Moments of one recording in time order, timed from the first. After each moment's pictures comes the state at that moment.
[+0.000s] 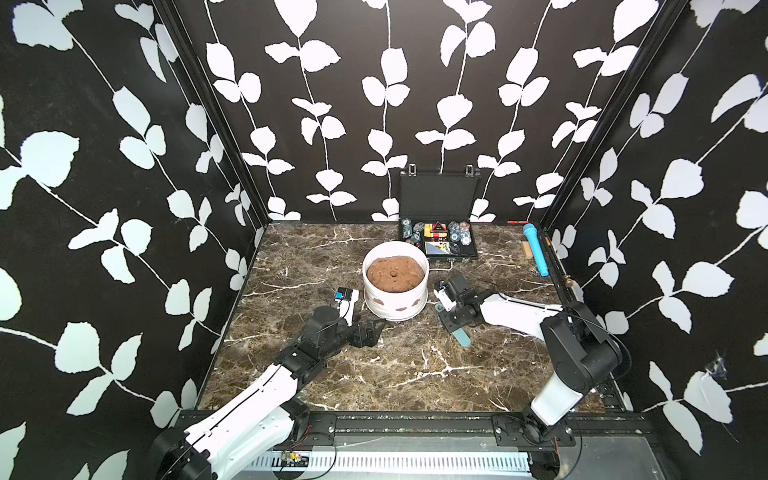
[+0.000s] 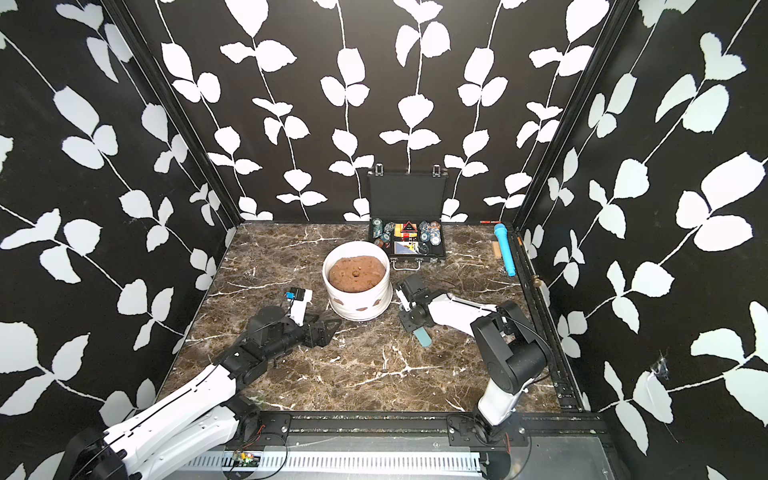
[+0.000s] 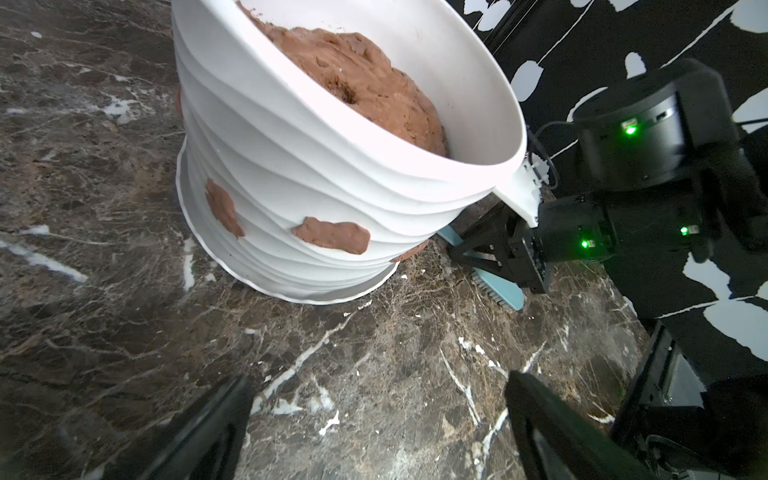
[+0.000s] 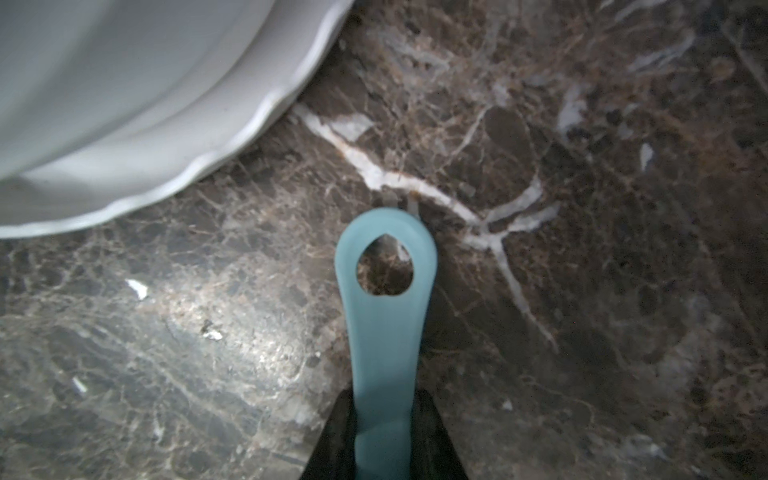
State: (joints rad) left arm -0.59 0.85 0.38 0.00 0.22 -0.45; right arm 0.58 1.68 0.92 -0.41 0.01 0.03
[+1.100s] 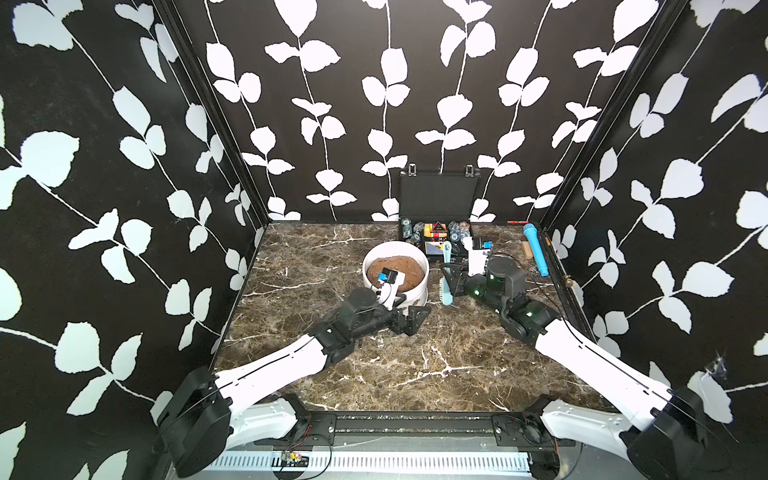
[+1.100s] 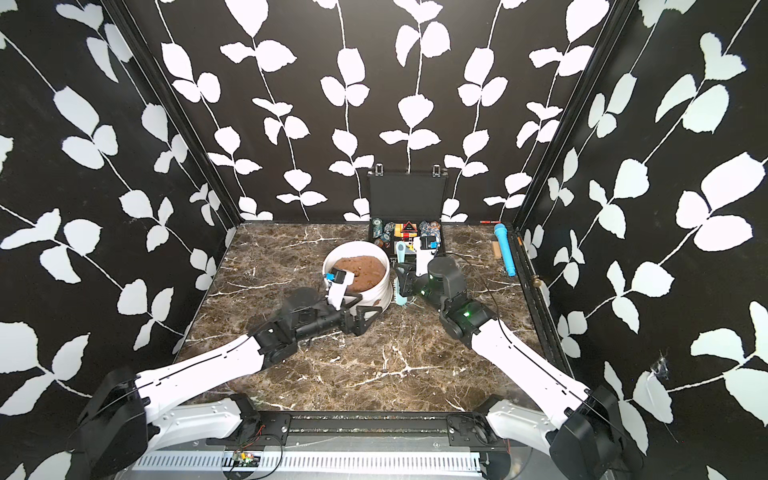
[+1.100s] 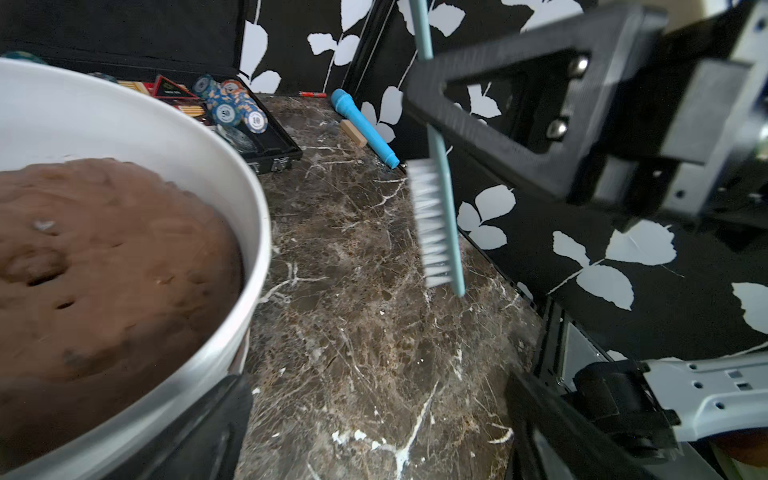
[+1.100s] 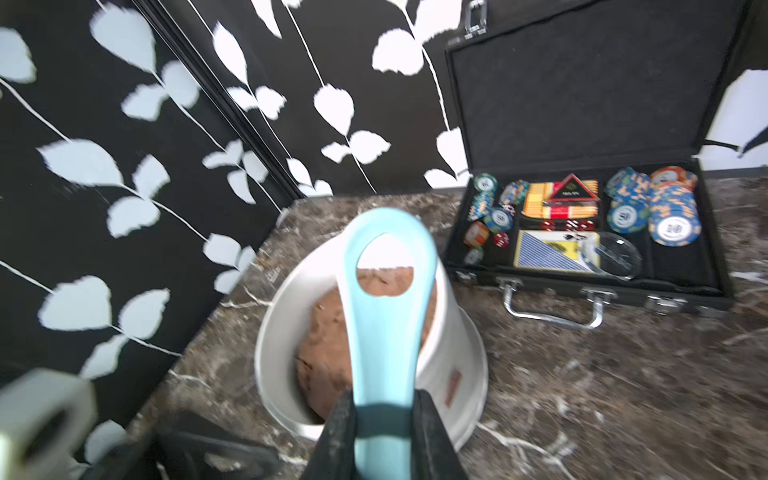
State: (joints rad) left arm -0.87 1.18 0.69 0.22 0.20 -0.43; right arm 0.64 1.13 0.90 -0.04 -0.04 0.45
